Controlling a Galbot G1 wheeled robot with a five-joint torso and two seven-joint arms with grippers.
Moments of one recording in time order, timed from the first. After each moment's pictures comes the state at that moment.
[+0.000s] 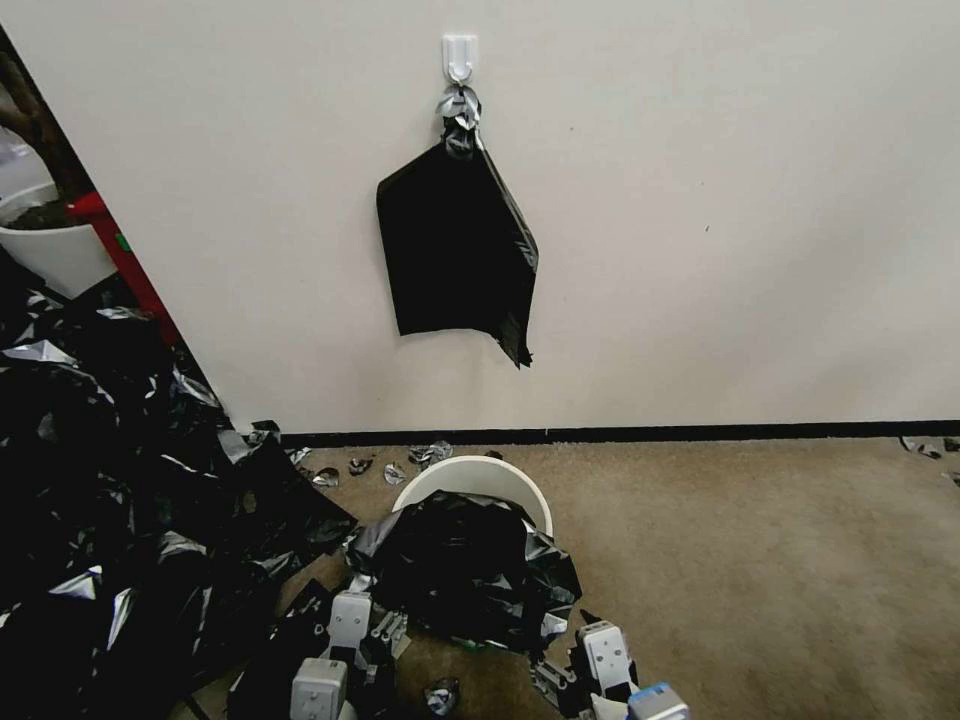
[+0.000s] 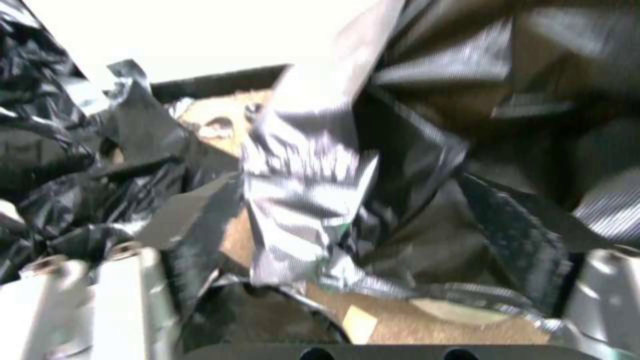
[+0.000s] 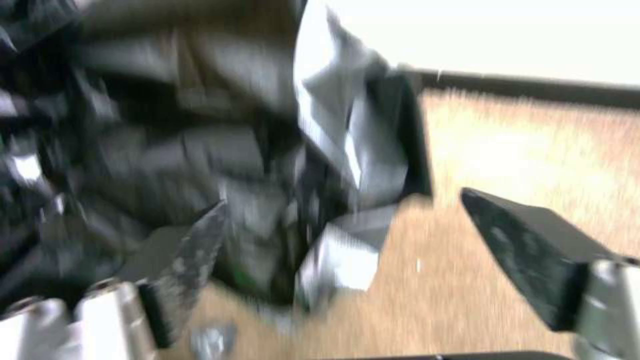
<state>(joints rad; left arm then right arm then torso) 1.83 -0.98 -0.10 -2.35 -0.34 0.33 -0.69 -1.66 0.82 -0.21 2.42 0.43 -0.34 0.74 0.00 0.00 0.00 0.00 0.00</state>
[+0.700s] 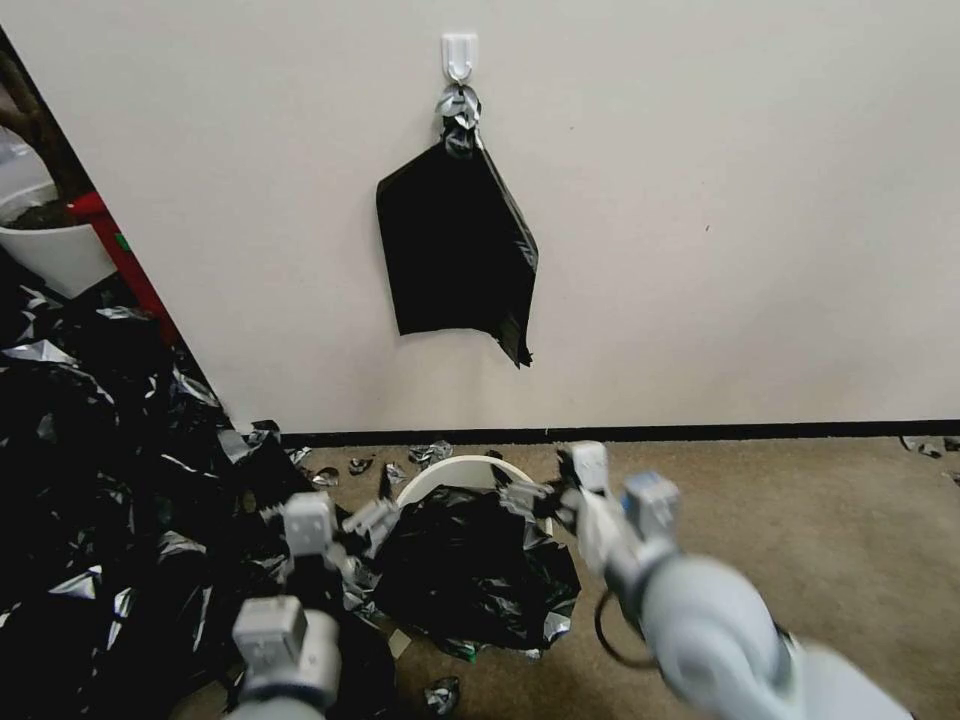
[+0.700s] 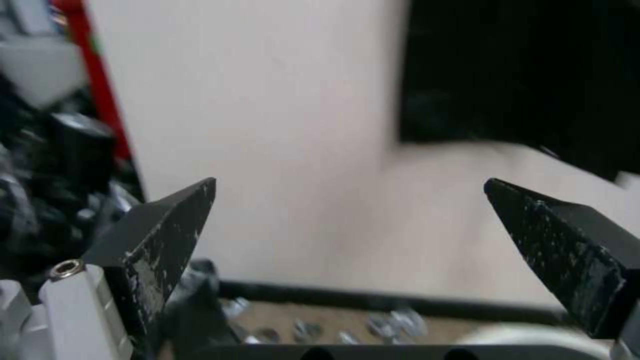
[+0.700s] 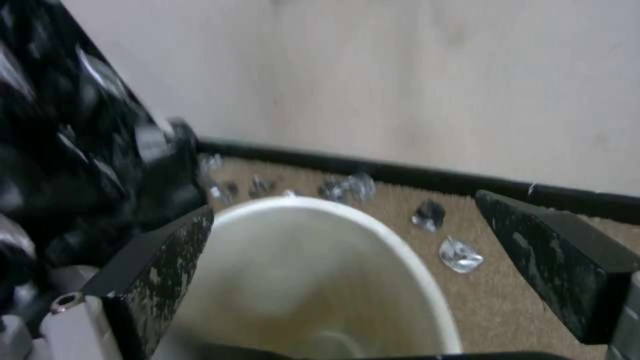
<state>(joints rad) 1.65 -1.13 -0.27 -2.44 -0.24 0.23 -0.65 -0.93 0.96 -0.11 2.06 0.98 -0.62 0.44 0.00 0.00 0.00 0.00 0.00</state>
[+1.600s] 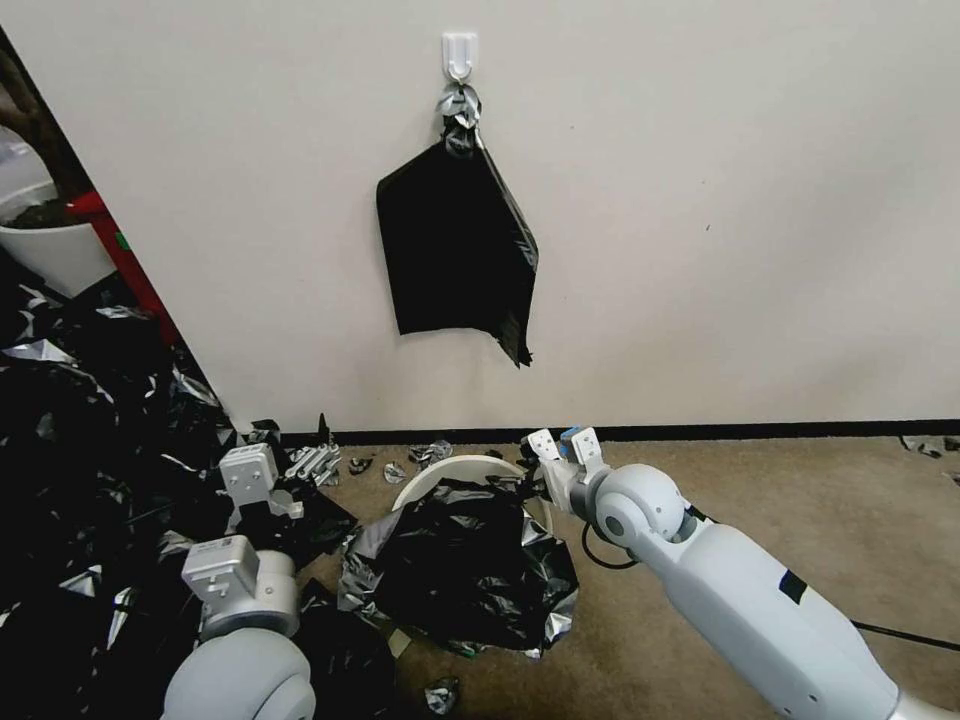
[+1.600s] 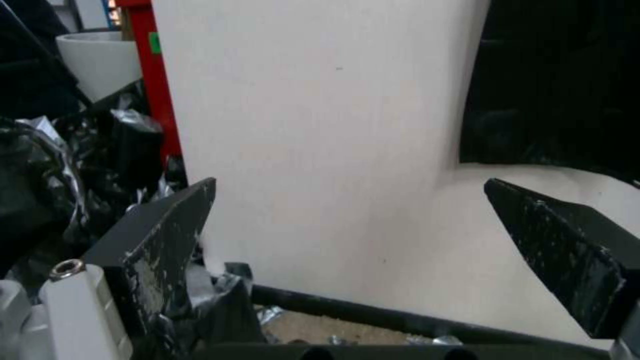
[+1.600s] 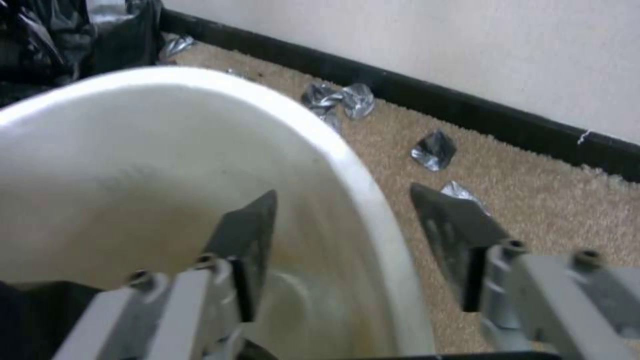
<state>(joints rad) 1.60 -1.17 -0.37 -2.41 -0.31 0.26 -0.66 -0.81 1.04 -0.17 1.72 0.74 -0.71 0.10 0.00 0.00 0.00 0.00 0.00</state>
